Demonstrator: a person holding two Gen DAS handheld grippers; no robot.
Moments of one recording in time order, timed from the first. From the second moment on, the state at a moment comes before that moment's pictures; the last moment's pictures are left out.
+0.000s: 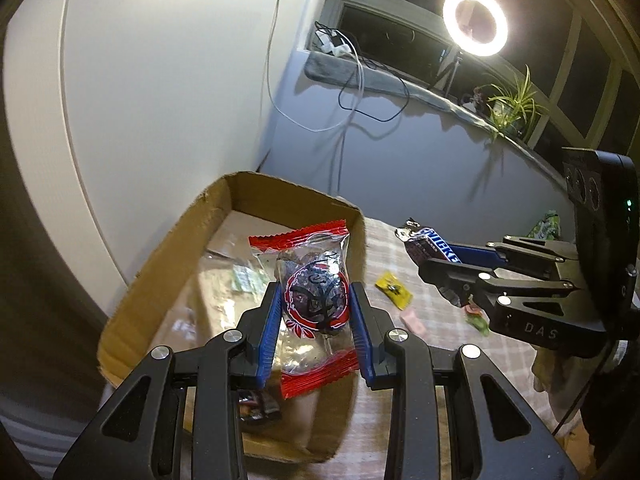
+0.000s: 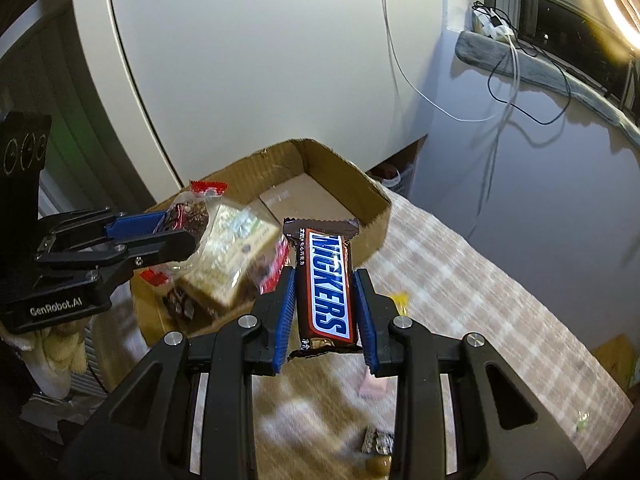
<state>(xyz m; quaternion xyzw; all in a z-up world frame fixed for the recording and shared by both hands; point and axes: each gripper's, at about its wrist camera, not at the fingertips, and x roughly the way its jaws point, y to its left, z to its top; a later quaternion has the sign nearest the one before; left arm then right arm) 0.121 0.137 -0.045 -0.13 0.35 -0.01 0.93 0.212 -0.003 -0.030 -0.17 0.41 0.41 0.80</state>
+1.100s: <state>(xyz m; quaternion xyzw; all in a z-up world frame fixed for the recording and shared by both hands) 0.157 0.167 -0.055 -0.13 0.37 0.02 0.92 0.272 0.062 -0.071 -0.16 0.43 0.42 0.78</state>
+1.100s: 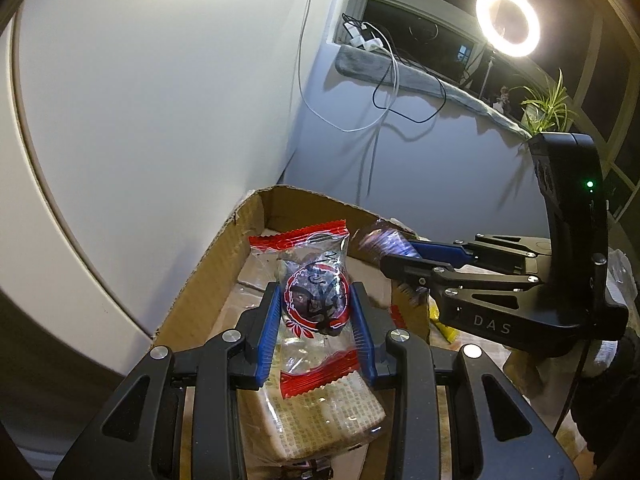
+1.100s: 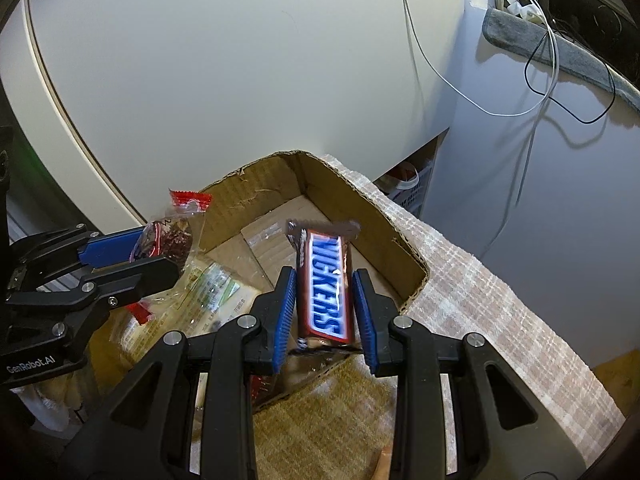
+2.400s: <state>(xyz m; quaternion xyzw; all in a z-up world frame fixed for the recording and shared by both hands) 0.122 0.107 -0.031 -0.12 0.34 -0.02 0.93 0.224 -0.093 -0.021 -0.14 0.41 0.33 0.84</state>
